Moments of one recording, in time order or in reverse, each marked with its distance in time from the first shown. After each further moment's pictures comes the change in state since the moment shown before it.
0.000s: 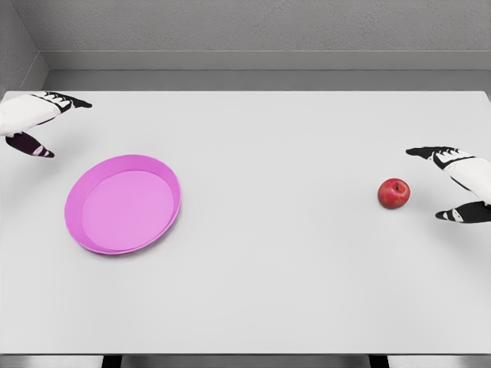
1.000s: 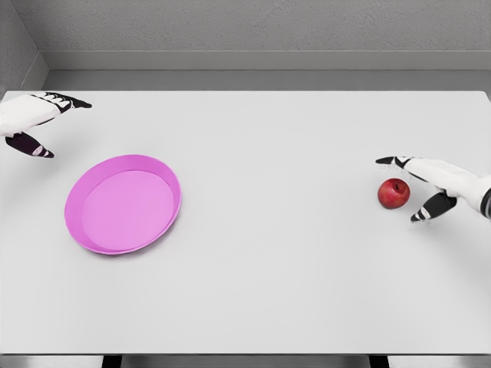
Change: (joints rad) left arm 0.000 -0.001 0.000 0.003 0.002 0.000 0.000; right arm -0.368 0.151 0.218 0.001 0.070 0.414 0.404
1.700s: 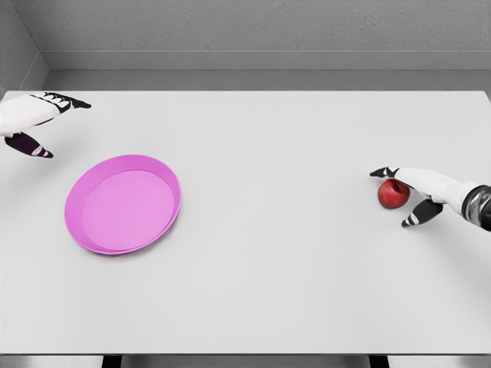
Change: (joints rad) left arm -0.002 0.000 0.000 0.003 -0.004 0.000 -0.004; right arm -0.020 0.031 0.098 0.036 0.031 0.088 0.003
